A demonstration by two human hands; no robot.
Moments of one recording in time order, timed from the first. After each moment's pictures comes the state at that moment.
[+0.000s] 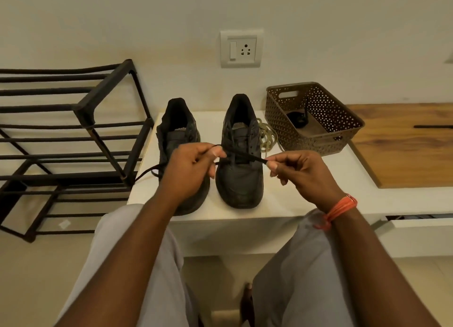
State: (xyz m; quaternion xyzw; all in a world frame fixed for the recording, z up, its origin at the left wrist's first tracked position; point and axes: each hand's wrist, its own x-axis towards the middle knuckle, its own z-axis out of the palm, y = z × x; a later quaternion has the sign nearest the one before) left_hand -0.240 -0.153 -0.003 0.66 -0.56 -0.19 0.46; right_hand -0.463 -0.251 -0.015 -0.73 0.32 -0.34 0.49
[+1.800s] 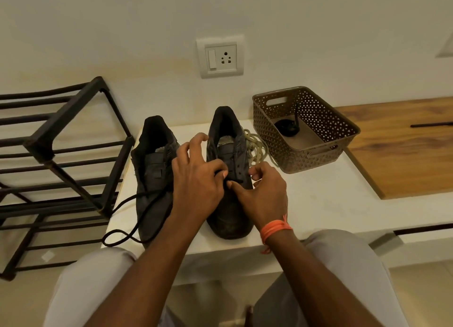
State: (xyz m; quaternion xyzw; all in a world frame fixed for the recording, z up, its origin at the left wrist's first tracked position) left_hand -0.259 -0.220 -0.037 0.73 -0.61 0.09 0.29; right_hand -0.390 -0.255 -0.057 -0.66 0.58 -0.39 0.28
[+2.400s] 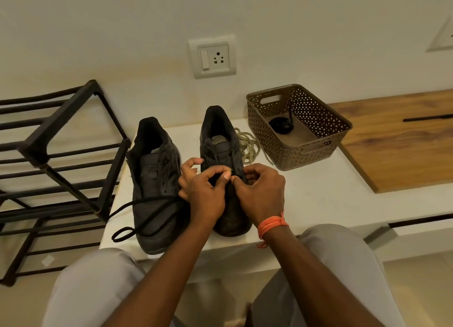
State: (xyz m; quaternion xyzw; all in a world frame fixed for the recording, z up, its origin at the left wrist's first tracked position) left_hand -0.293 -0.224 -0.056 0.77 -0.42 -0.13 0.47; right_hand -0.393 -0.256 -0.052 -0.63 0.57 -0.43 0.31
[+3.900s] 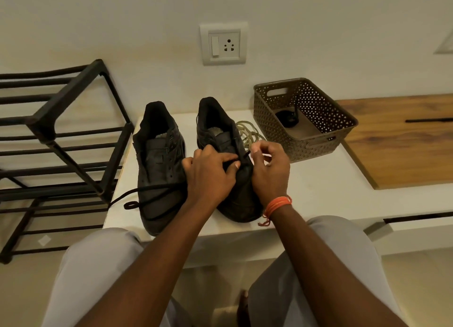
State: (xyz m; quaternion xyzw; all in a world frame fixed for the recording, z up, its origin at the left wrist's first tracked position) left_hand -0.278 -0.225 -0.042 0.79 -0.56 -0.02 0.25; right_hand -0.388 -0.276 -0.055 -0.59 0.48 -0.54 0.35
